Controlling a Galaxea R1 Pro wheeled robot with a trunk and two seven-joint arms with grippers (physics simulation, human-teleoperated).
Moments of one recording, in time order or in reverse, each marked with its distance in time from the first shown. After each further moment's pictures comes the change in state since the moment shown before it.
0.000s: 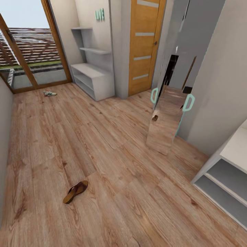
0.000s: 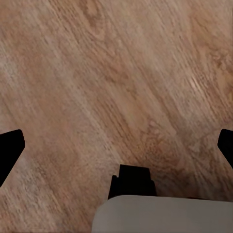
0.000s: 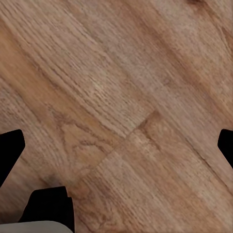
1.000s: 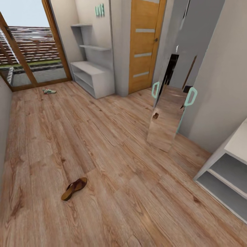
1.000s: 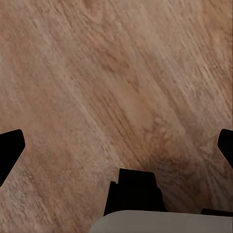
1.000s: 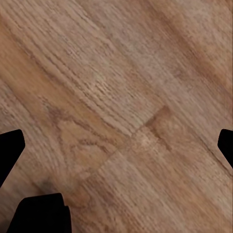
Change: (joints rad) left arm 0.000 0.000 0.000 0.000 0.000 0.000 0.000; right arm 0.000 0.000 0.001 0.000 -0.001 -0.003 -0.001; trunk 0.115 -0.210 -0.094
